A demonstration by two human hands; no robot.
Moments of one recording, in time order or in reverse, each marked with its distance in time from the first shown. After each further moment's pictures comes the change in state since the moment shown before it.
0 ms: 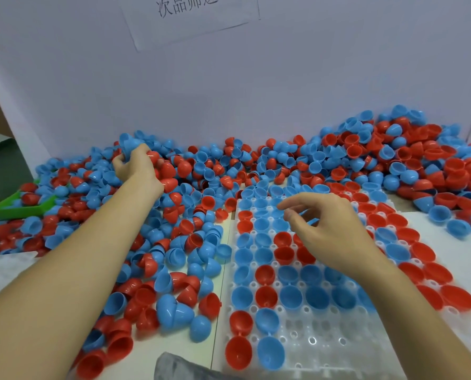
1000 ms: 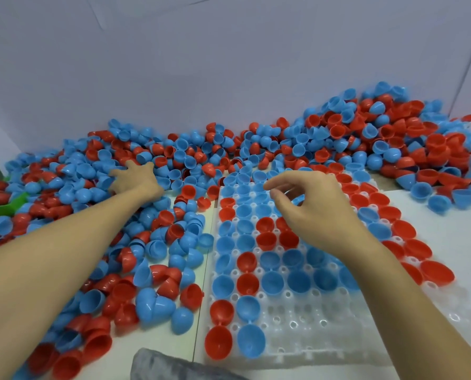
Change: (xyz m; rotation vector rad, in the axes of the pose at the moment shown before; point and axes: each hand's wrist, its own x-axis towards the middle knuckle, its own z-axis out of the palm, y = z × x) left_hand 0.035 -0.053 -0.007 2.016 -0.215 0.480; right_hand 0.004 0.007 -0.004 -0.040 0.052 -0.021
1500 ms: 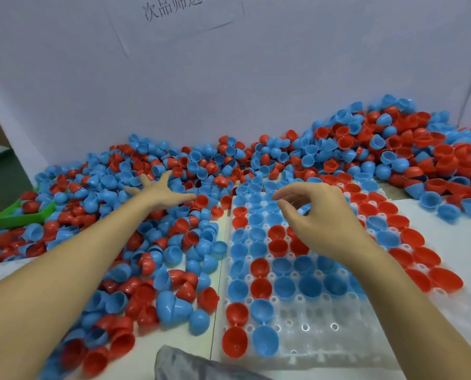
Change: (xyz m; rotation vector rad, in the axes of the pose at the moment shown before) left_hand -0.020 -0.016 -0.023 -0.207 -0.223 0.081; right_hand -0.002 -0.006 0.001 -0.034 -0.005 0.009
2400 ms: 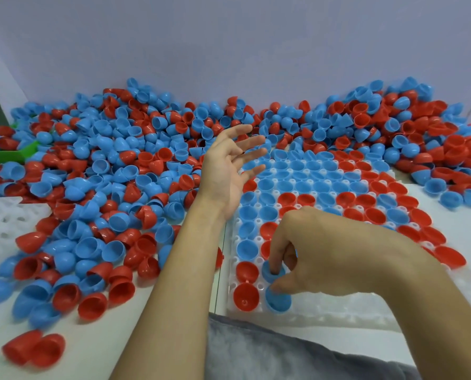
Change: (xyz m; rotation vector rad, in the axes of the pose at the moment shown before) left_hand -0.137 0.070 0.047 -1.862 -0.195 0.454; right_hand -0.045 -0.064 0.000 -0.468 -0.857 0.033
